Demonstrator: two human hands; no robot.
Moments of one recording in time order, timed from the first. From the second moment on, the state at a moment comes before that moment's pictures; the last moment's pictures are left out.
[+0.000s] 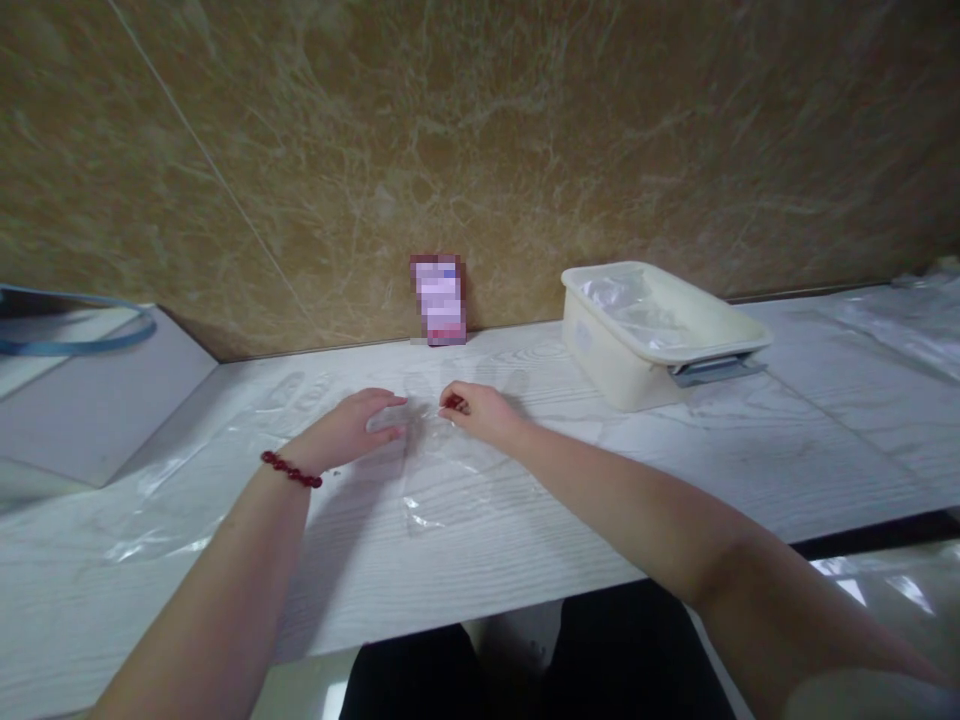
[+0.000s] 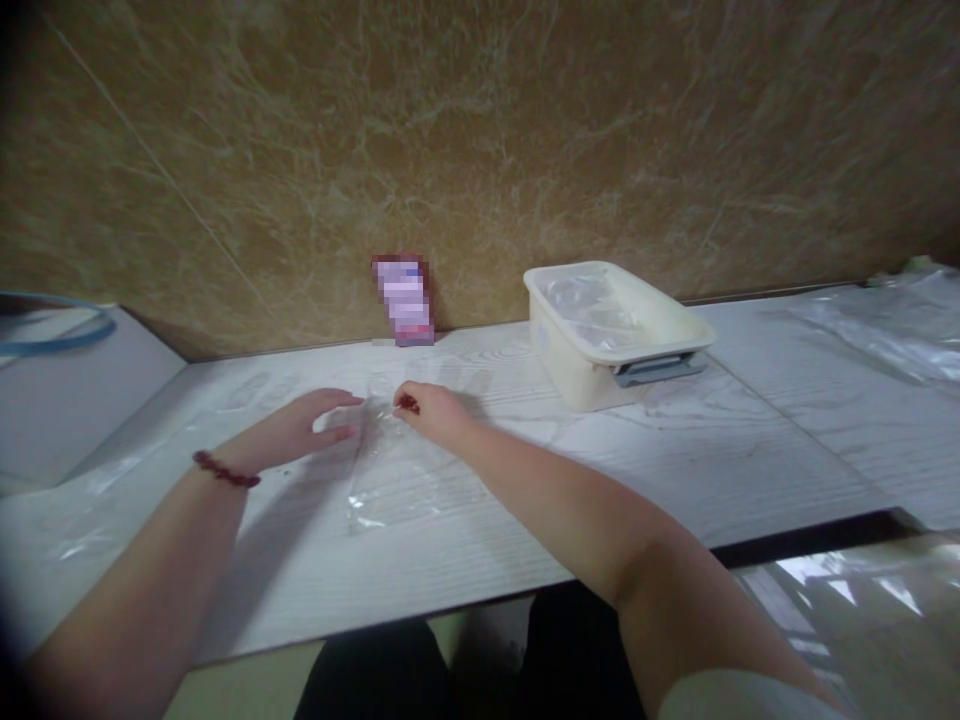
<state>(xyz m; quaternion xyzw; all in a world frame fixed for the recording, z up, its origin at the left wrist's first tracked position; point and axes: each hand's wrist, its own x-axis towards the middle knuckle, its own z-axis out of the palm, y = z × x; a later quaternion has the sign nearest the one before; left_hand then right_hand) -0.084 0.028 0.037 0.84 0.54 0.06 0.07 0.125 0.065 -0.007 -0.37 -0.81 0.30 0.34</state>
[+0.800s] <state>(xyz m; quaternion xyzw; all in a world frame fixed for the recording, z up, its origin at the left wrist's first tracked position) -0.069 0.038 0.015 0.86 0.48 0.10 0.12 0.123 0.066 -0.009 -0.38 -0.79 0.33 0.35</state>
